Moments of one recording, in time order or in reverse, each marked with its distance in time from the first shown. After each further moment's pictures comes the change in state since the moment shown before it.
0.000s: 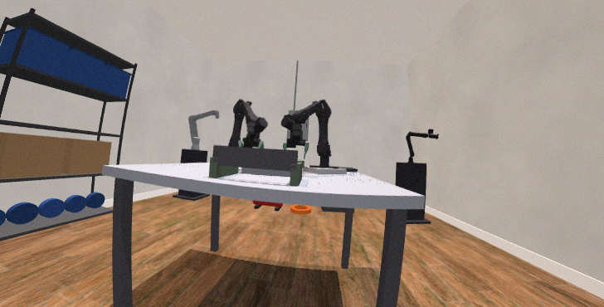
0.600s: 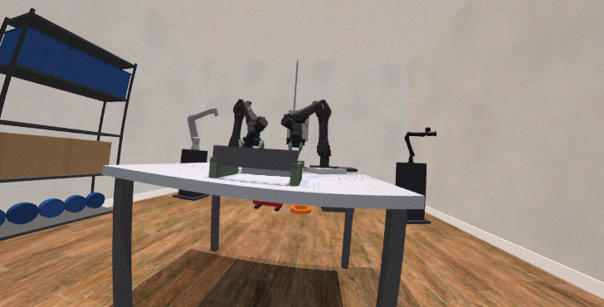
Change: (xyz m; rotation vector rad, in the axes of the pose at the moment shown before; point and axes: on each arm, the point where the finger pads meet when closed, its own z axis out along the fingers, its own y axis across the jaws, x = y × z) left arm -0.003 -0.002 -0.003 0.010 -0.009 -0.002; right arm -0.005 0.002 -0.003 -0.009 -0.011 0.003
